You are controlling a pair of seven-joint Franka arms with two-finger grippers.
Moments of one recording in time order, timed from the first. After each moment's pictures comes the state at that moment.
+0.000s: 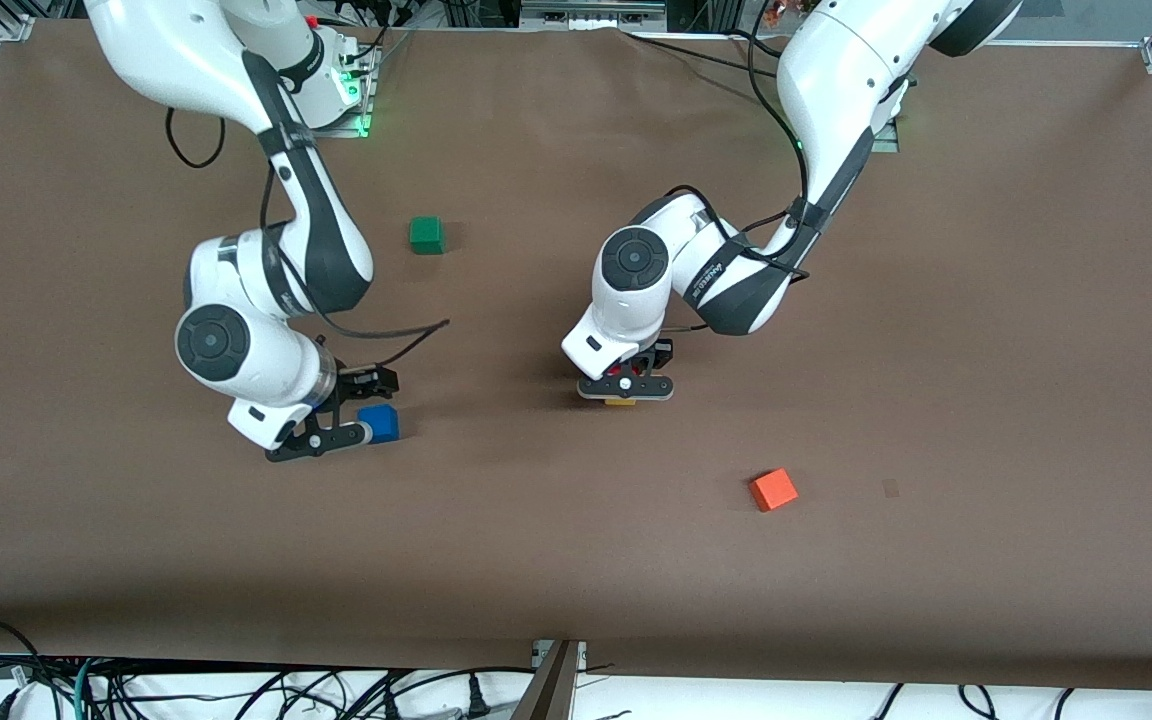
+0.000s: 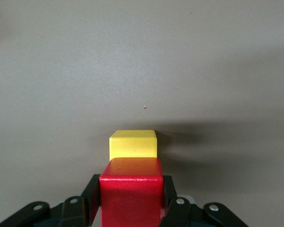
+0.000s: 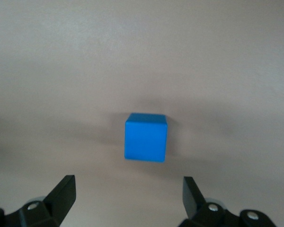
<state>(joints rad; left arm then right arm) -0.43 0.76 -0.31 -1.43 0.25 2.16 -0.80 0.43 0.61 -0.16 -1.56 0.17 2.10 -0.01</state>
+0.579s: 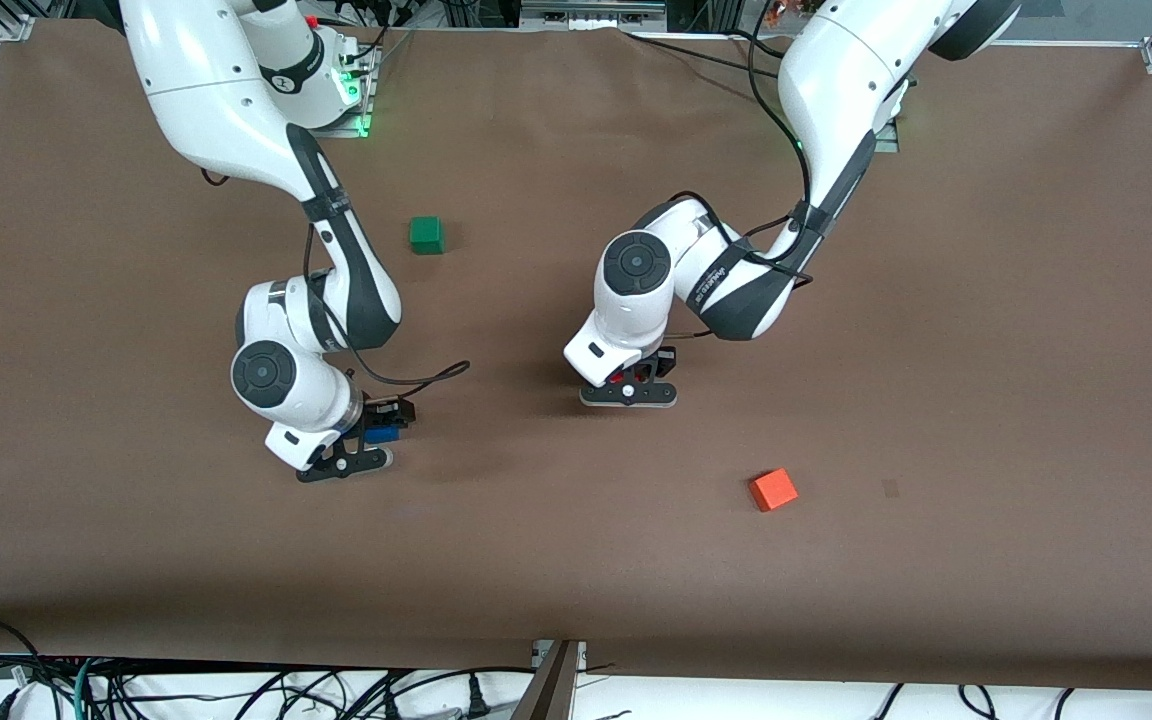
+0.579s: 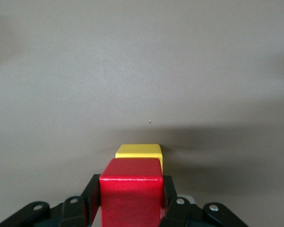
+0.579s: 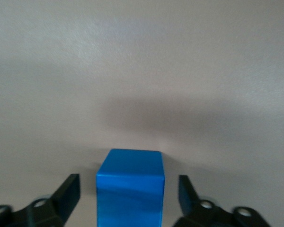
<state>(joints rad) -0.43 0.78 -0.30 -1.40 0.29 2.16 -0.80 0.43 0.76 -0.16 -1.56 0.18 2.27 -0.02</state>
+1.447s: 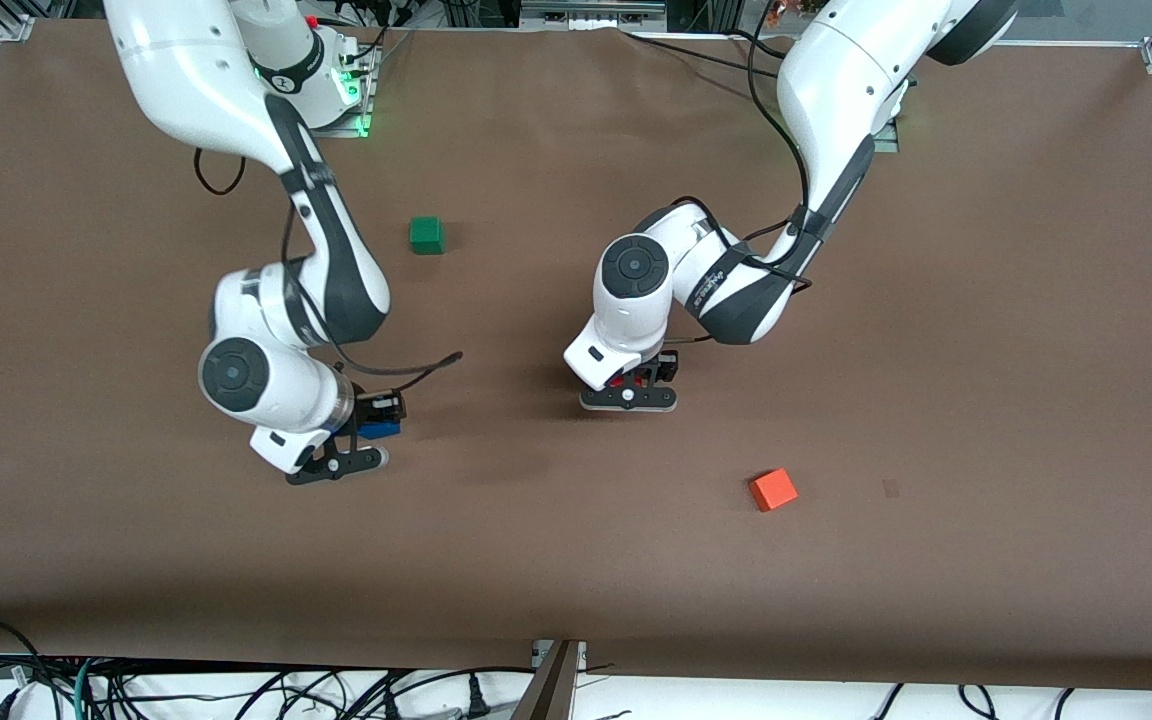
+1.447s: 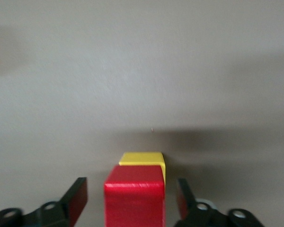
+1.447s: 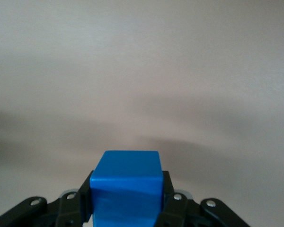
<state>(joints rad) -0.42 0.78 -0.30 -1.37 0.30 2.16 -0.80 0.43 0.66 -0.16 -1.40 0.22 1.96 -0.02</state>
